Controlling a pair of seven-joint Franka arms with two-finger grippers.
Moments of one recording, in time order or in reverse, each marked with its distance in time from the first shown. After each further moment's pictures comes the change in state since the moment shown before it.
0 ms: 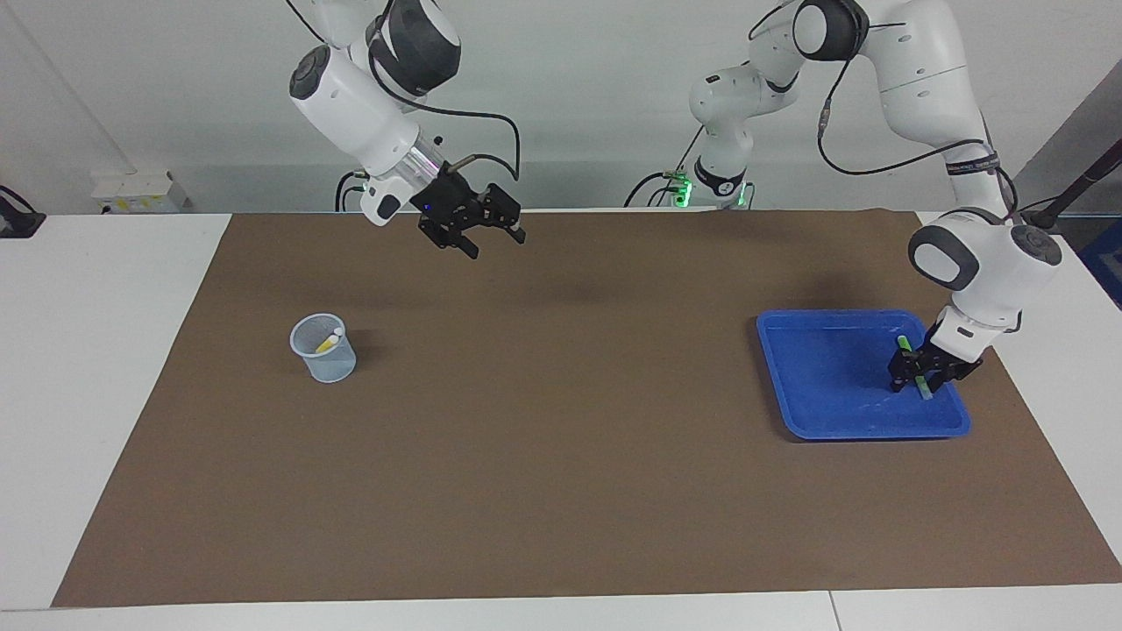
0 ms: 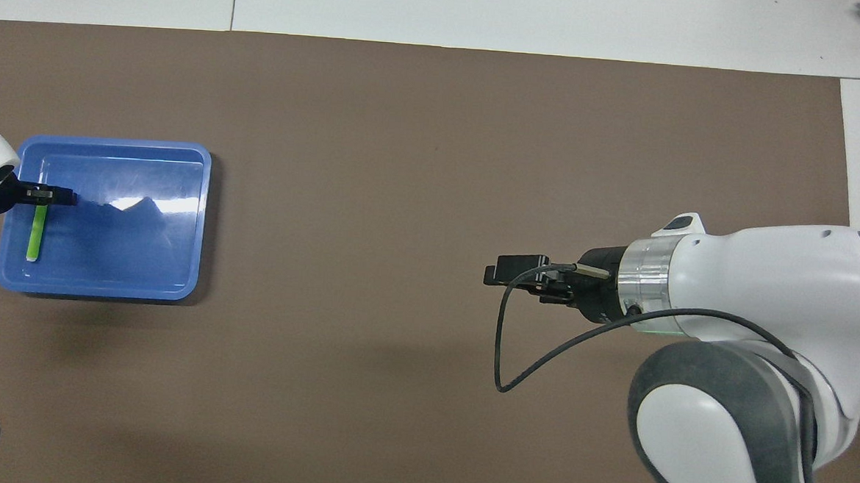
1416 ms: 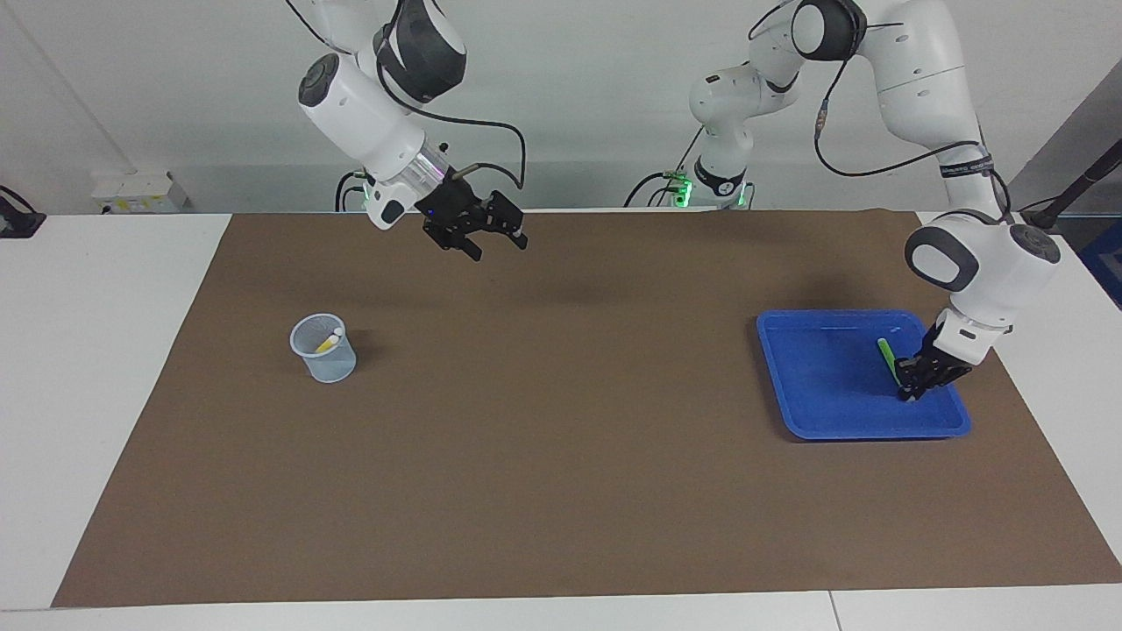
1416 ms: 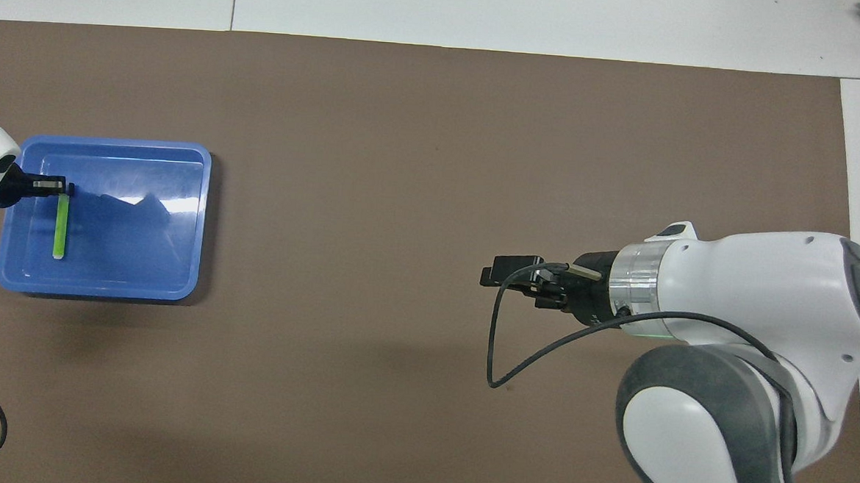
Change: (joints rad) left arm -0.009 0.000 -0.012 0.009 -0.070 0.014 -0.059; right arm 0.015 0.000 0.001 -0.022 0.000 0.029 0.057
